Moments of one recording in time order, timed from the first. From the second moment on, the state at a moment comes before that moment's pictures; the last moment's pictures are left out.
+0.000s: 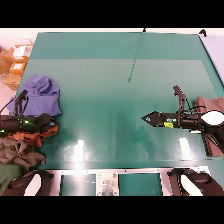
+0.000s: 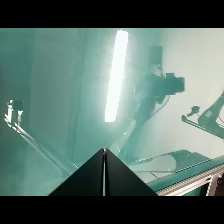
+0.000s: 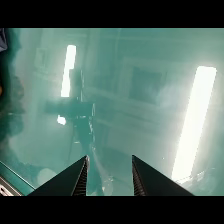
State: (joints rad) left arm 0.32 -0.78 0.59 0.85 -1.32 -1.30; right arm -0.02 -0.81 0.51 -0.66 1.02 1.15
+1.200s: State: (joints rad) left arm 0.40 -0.90 0.86 0.95 -0.76 -1.30; right arm -0.02 -0.81 0.51 -0.63 1.00 1.15
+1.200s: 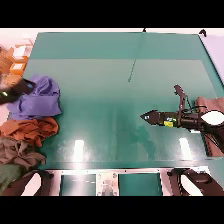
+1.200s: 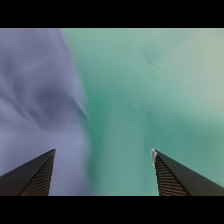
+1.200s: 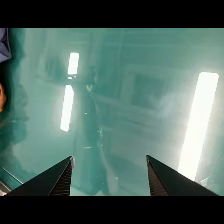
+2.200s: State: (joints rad) left arm 0.51 -1.47 1.06 1.19 -0.91 -1.17; right arm -0.02 -0.81 0.51 -0.60 0.99 1.15
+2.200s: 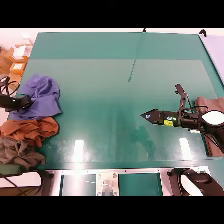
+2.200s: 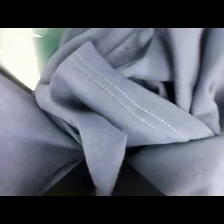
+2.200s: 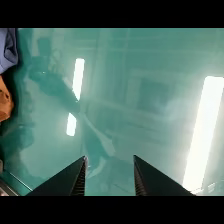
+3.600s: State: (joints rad) left arm -0.54 -1.69 1.69 0.75 -1.12 -1.36; right arm -0.39 -0.83 0.83 -0.68 1.16 1.22
